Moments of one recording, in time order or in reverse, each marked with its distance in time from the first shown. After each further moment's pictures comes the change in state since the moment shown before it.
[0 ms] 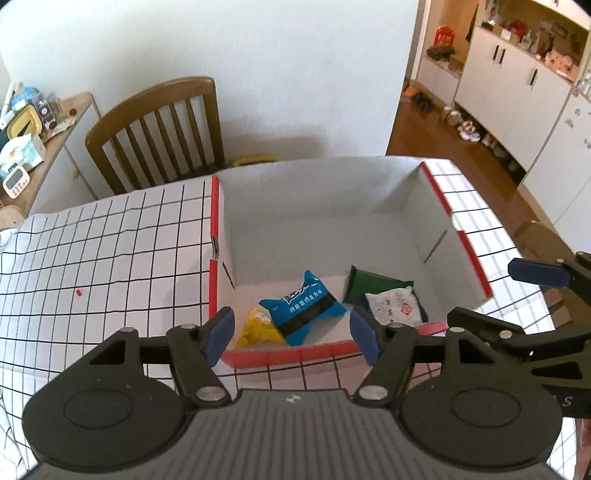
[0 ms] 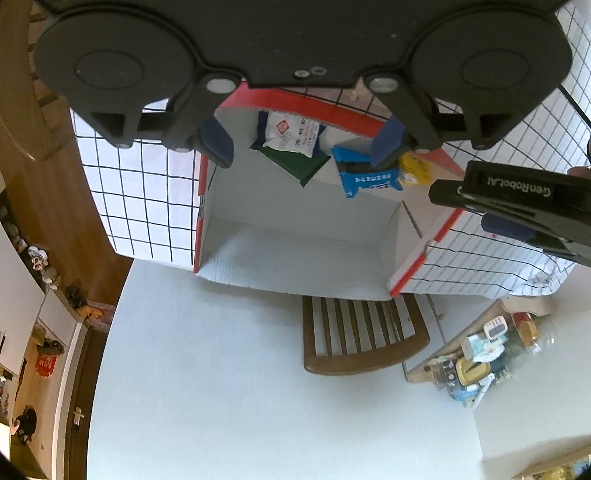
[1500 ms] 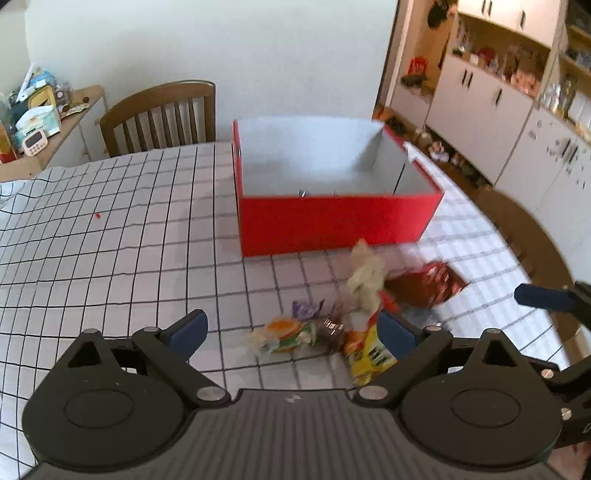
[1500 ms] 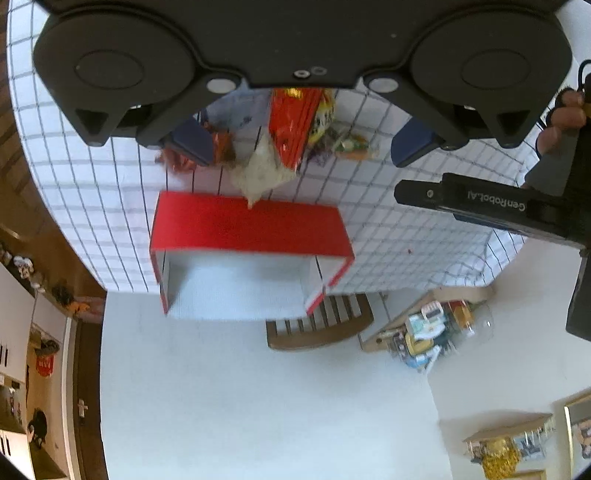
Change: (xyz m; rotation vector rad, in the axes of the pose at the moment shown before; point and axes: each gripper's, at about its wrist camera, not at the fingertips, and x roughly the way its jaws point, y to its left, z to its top) left arm -0.068 0.031 -0.164 -0.003 -0.109 -0.083; right arm -0.091 0.076 -0.138 0.066 -0.135 0.095
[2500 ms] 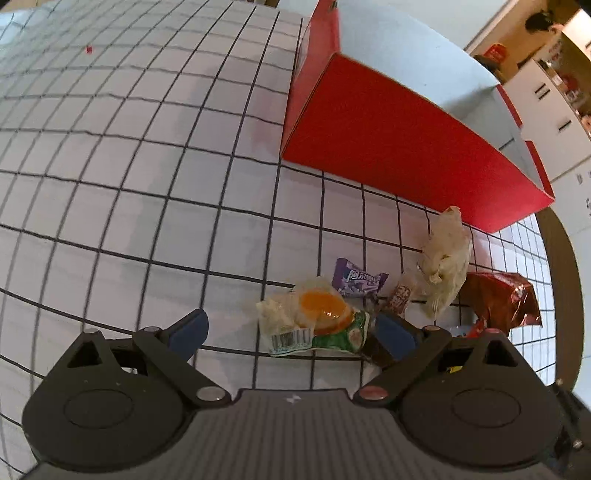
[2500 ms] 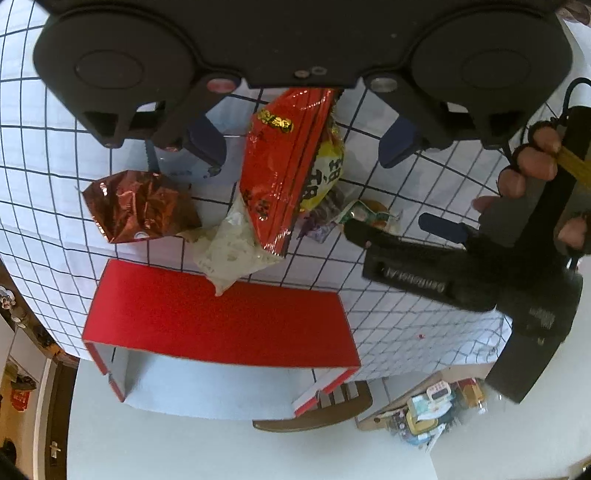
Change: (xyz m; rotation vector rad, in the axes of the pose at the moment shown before) left arm 0.136 0.059 -0.011 -0.382 0.303 -0.071; right arm 0.092 0.008 -0.028 -0.041 0.231 0.011
